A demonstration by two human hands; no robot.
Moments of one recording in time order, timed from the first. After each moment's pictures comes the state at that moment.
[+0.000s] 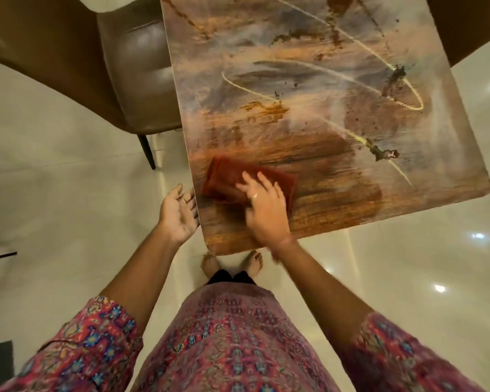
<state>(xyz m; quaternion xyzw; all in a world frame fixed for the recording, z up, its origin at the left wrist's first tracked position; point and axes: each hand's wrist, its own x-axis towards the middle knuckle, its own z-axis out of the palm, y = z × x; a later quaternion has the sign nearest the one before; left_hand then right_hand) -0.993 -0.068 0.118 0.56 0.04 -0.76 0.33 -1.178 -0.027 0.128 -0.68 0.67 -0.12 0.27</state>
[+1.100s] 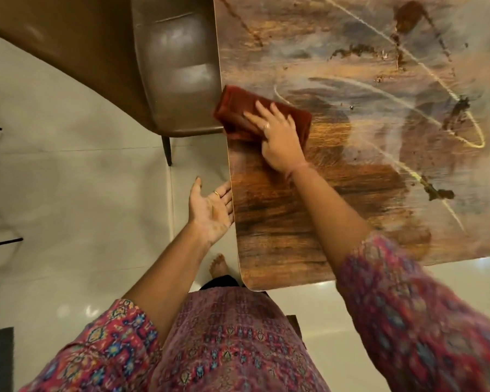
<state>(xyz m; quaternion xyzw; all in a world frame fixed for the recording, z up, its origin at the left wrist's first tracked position) -0.973 -0.125 0.103 0.48 0.10 -0.80 0.36 -1.134 -0.237 0.120 -0.75 0.62 -0.04 0.22</state>
